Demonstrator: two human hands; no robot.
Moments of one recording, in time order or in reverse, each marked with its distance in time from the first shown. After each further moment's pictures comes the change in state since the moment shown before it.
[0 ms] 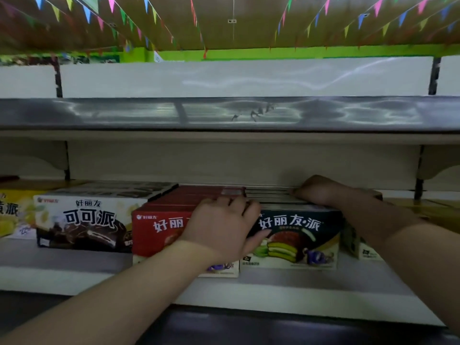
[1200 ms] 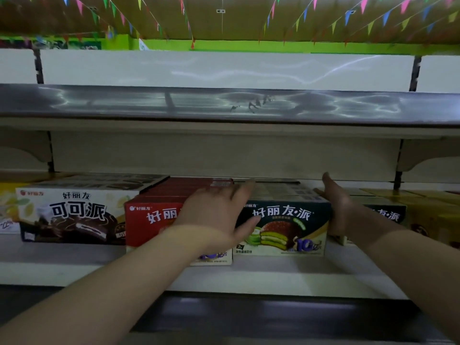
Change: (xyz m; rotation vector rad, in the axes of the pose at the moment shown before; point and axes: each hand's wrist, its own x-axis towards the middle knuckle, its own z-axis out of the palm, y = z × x) left_hand 0.007 -0.005 -0.036 -0.186 -0.327 -0.137; right_hand -0.051 0.025 0.016 1.348 -0.041 0.401
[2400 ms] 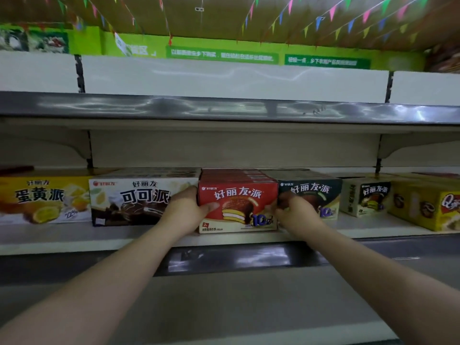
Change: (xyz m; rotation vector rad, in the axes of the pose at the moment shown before) left_hand -0.093 -0.116 0.001 -0.770 -0.140 -0.521; right_hand -0.106 0.111 0.117 -1.090 0.226 -0.519
